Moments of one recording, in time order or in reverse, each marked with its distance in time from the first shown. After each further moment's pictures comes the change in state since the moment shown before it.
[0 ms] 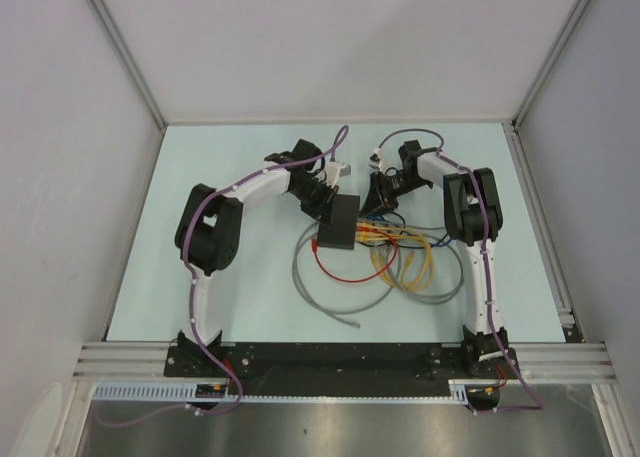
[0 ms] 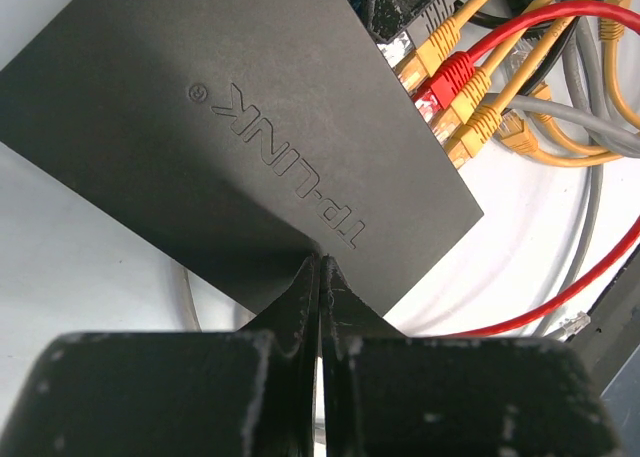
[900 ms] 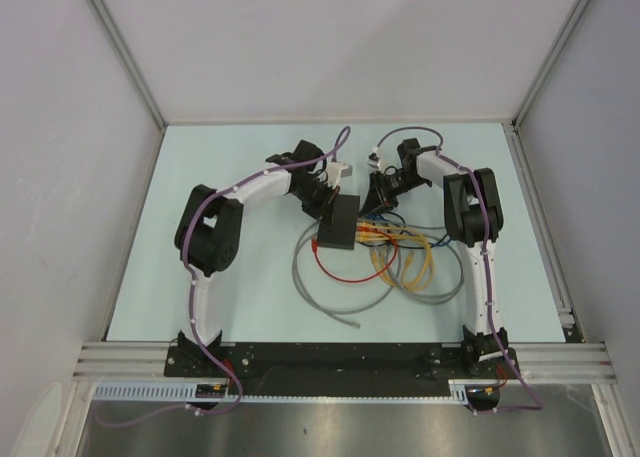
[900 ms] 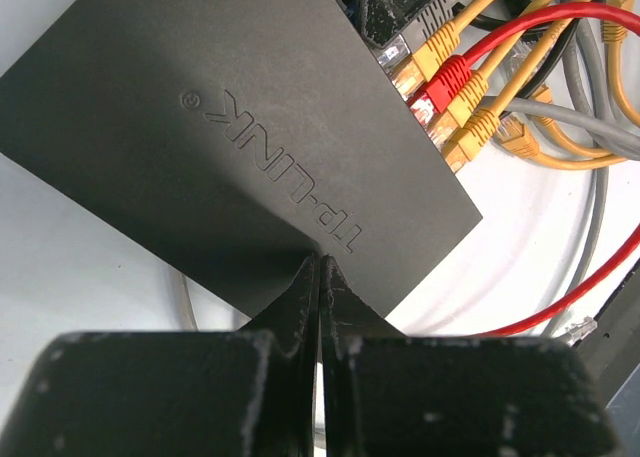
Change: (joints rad) left arm -0.011 -0.008 -0.013 0.020 -0.014 0.000; right arm 0.006 -0.019 0.000 -0.007 0.041 0.005
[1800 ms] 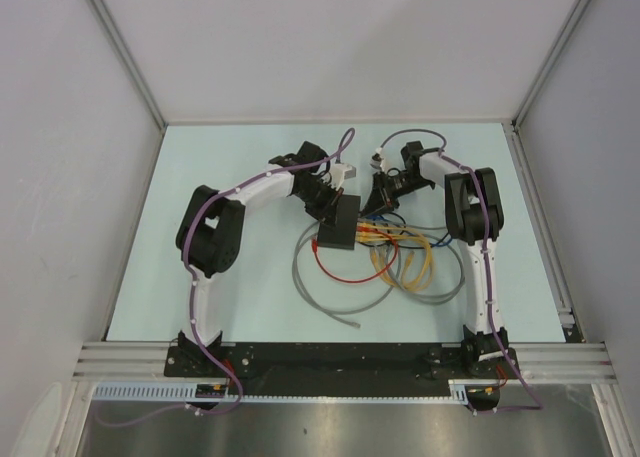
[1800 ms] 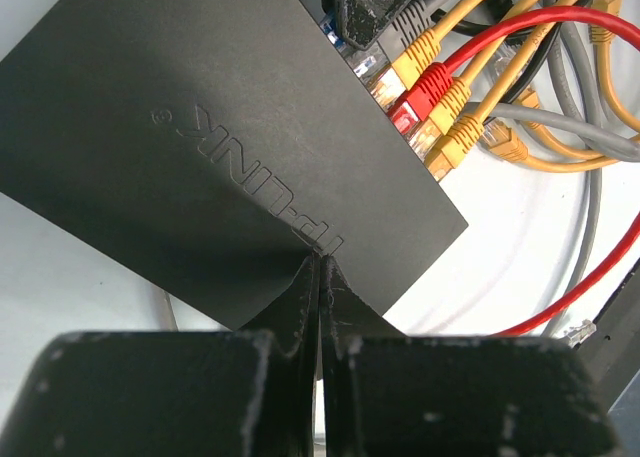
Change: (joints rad) left arm -0.021 -0.002 -0.005 0.018 0.000 0.000; right arm -0.029 0.026 -0.001 -0.009 -0.093 -0.048
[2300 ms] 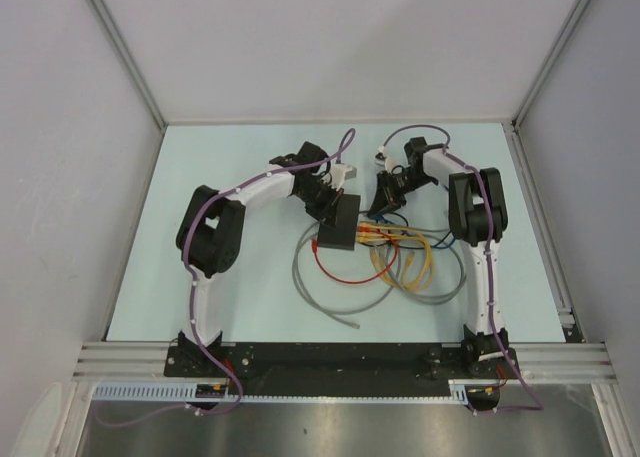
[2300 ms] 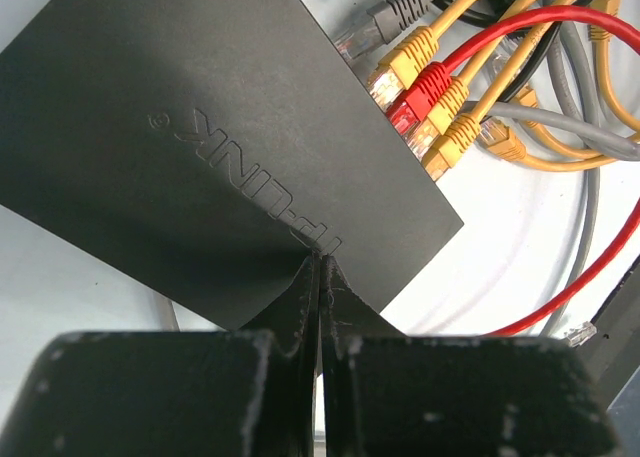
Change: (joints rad) left arm -0.002 0.000 0.000 -0.002 0.000 0.000; right arm -0.011 -0.036 0.006 -0.033 0.176 -0.009
